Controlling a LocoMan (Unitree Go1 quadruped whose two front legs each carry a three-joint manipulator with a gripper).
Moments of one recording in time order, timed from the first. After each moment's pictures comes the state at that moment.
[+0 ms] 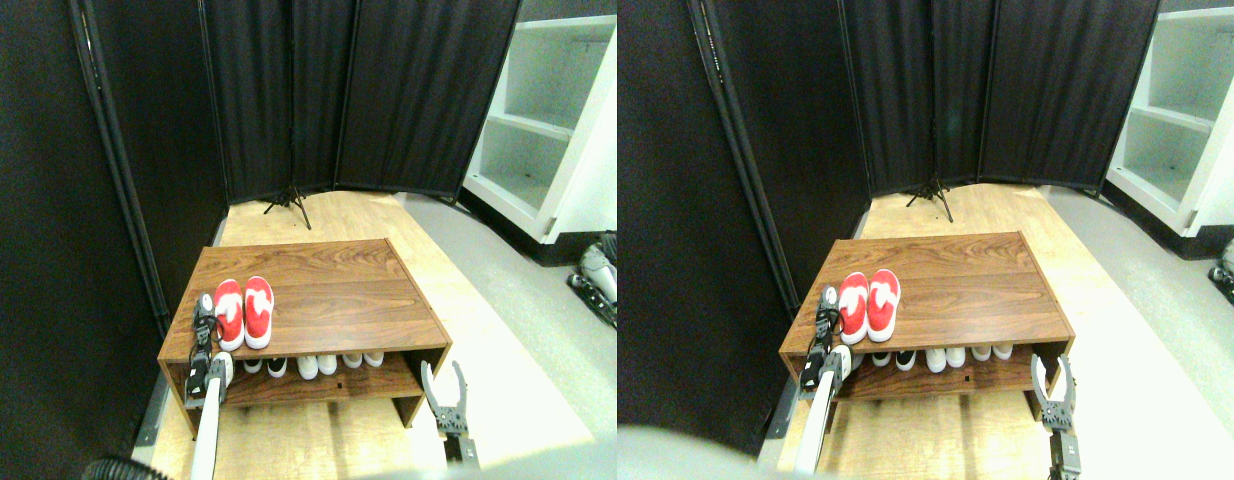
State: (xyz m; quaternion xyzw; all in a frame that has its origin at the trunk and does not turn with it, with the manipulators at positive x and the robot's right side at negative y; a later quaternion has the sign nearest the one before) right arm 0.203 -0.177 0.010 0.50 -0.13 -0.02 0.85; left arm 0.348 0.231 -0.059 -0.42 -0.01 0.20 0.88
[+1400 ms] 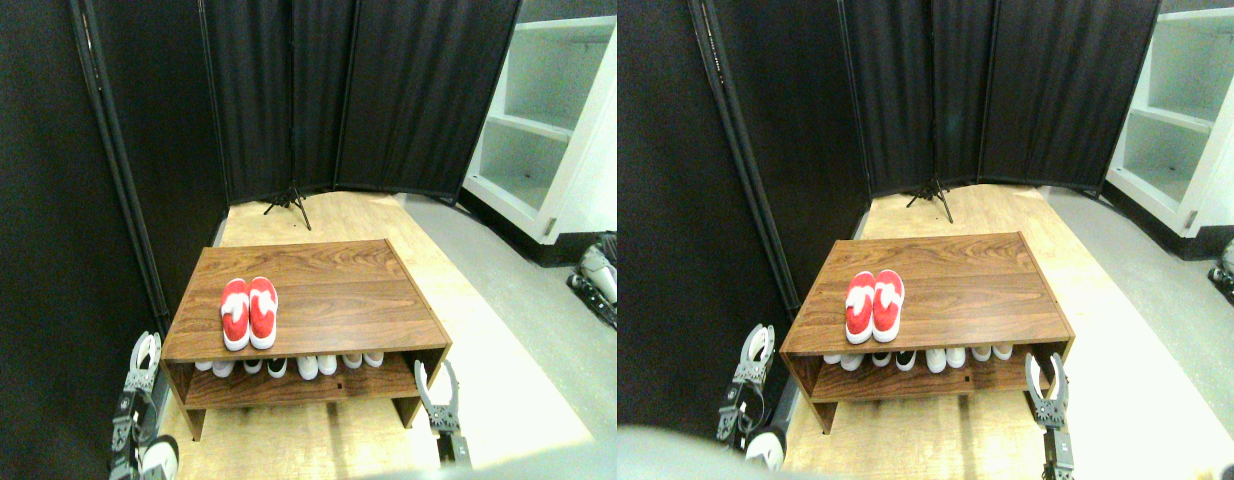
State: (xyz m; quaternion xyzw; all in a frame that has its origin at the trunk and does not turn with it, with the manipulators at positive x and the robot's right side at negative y) right arm 0.205 -0.171 0.004 0.50 -0.14 0.00 0.86; left arm 0.212 0.254 0.009 -0.52 -0.08 0.07 0.85
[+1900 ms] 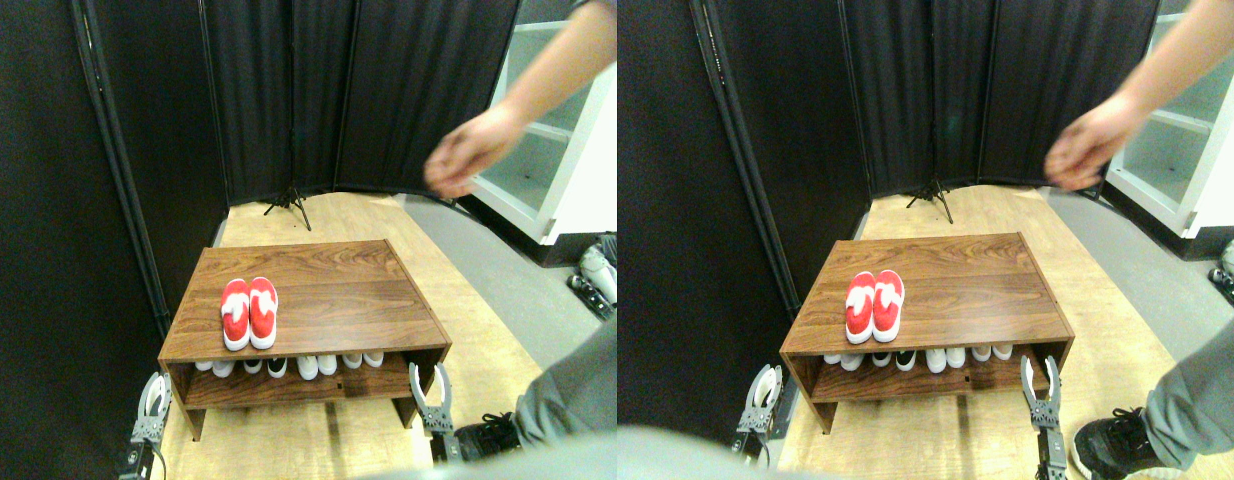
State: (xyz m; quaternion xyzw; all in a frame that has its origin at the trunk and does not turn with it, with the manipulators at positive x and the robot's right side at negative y) right arm 0.208 -0.167 -0.009 0.56 -0.10 -0.02 0.82; left arm 0.179 0.228 -0.009 -0.57 -0.04 0.06 0.82
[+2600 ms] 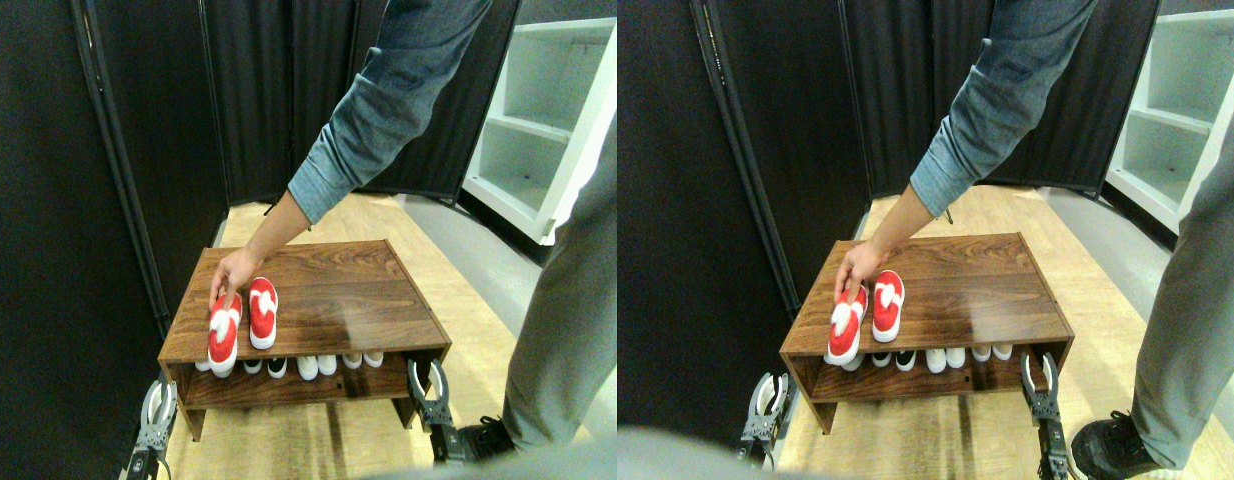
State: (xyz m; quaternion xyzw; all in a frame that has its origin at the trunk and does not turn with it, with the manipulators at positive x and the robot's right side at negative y) right arm 0.216 -0.168 -0.012 0.61 -0.06 -0.02 0.79; left arm 0.177 0.223 -0.013 -0.58 -0.04 0.07 0.81
